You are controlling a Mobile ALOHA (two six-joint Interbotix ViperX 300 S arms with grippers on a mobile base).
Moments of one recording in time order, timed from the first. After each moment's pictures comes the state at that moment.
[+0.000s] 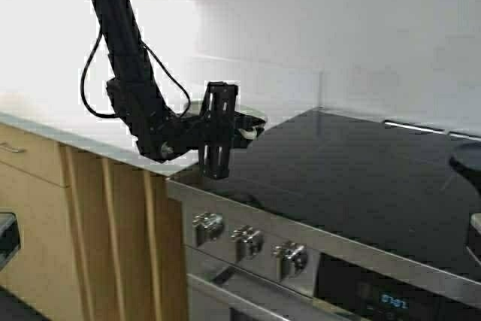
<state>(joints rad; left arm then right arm) -0.52 0.85 0.40 0.17 -1.21 -1.54 0.00 -0.94 1.22 -0.01 -0.29 0.00</state>
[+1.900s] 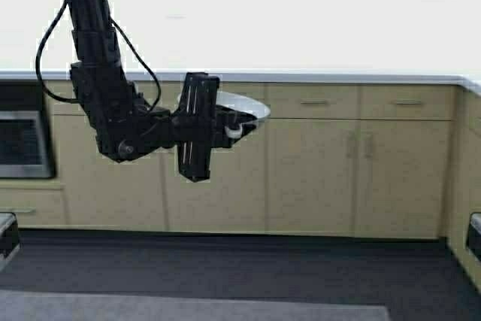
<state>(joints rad) -0.52 0.71 0.69 0.28 -1.40 -1.50 0.00 -0.94 1.23 -0.01 -0.27 0.00</state>
